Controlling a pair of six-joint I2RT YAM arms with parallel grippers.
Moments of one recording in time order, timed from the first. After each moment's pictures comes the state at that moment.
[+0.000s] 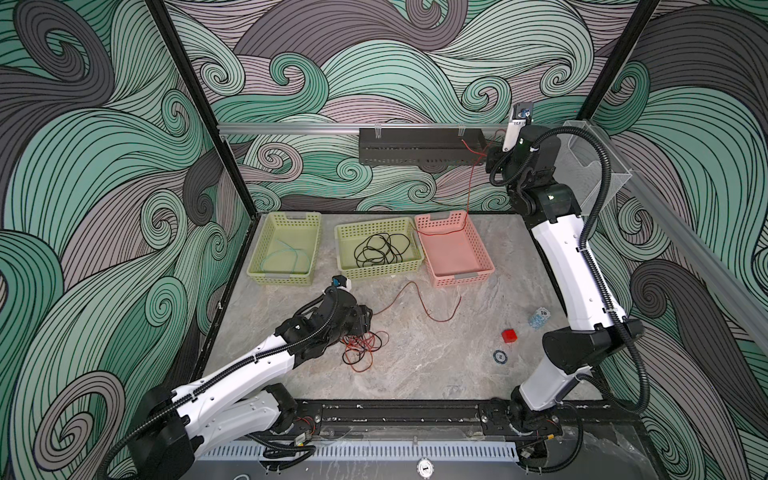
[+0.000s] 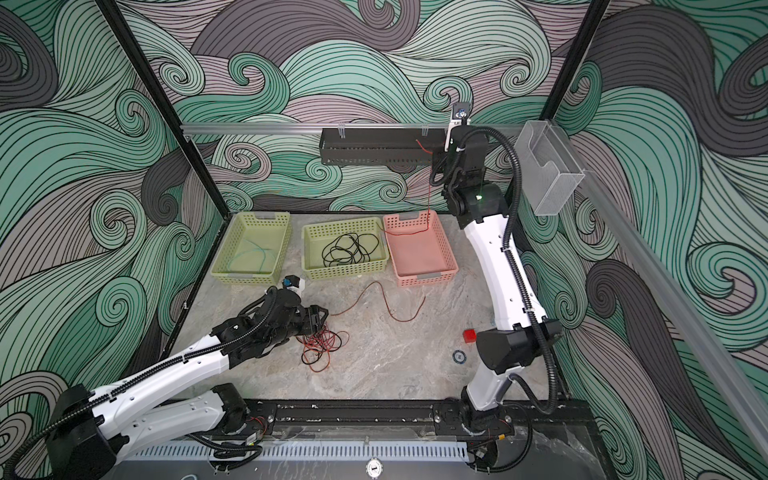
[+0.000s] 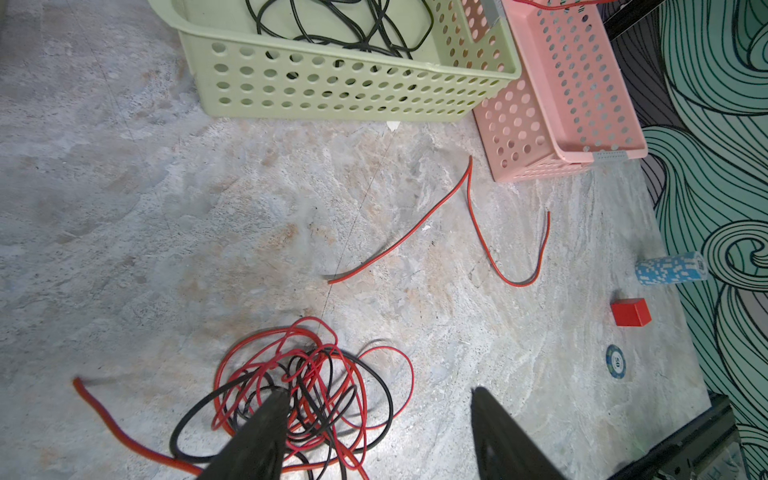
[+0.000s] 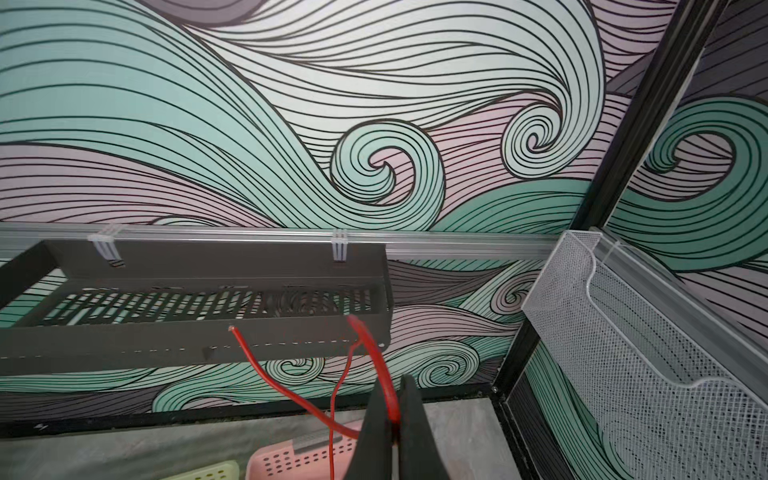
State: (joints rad) left arm -0.77 1.01 0.66 -0.43 -0.15 -0.74; right arm 0.28 1.71 2.10 -0.50 0.43 -0.10
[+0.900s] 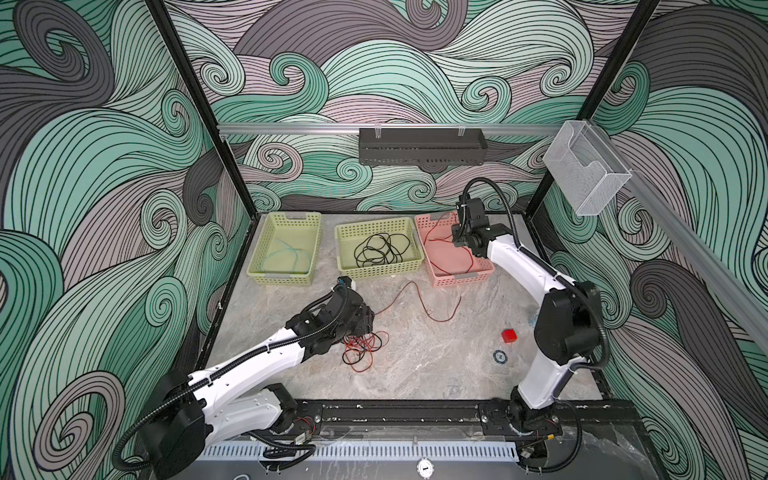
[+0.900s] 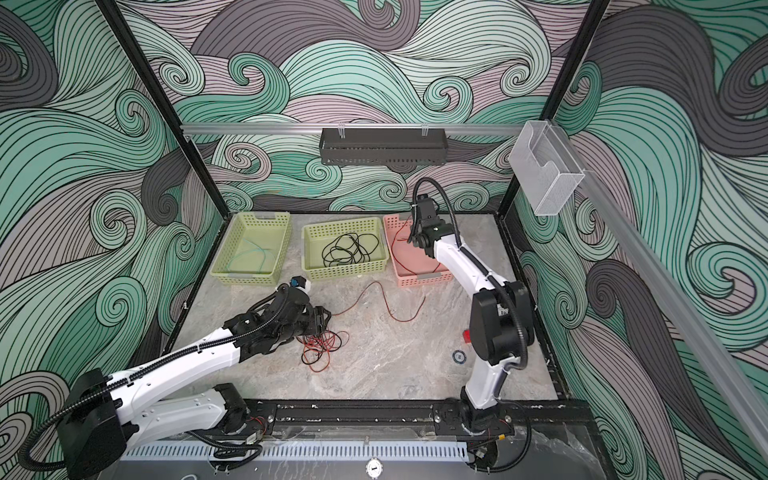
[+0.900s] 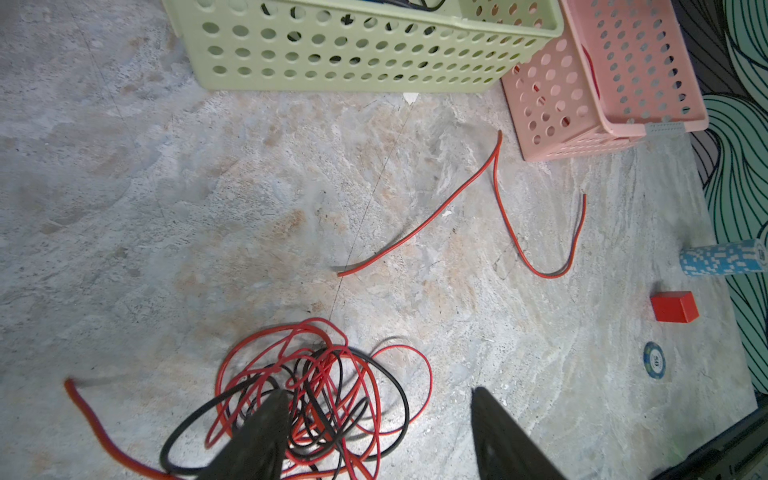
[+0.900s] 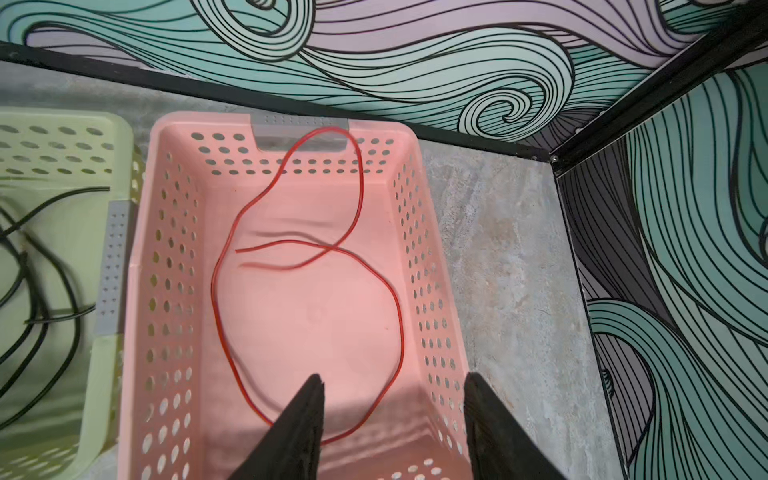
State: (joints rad) left arm -0.77 1.08 0.67 -0.43 -0.15 -0.73; right arm 0.35 1.71 1.44 -0.51 0.44 0.02
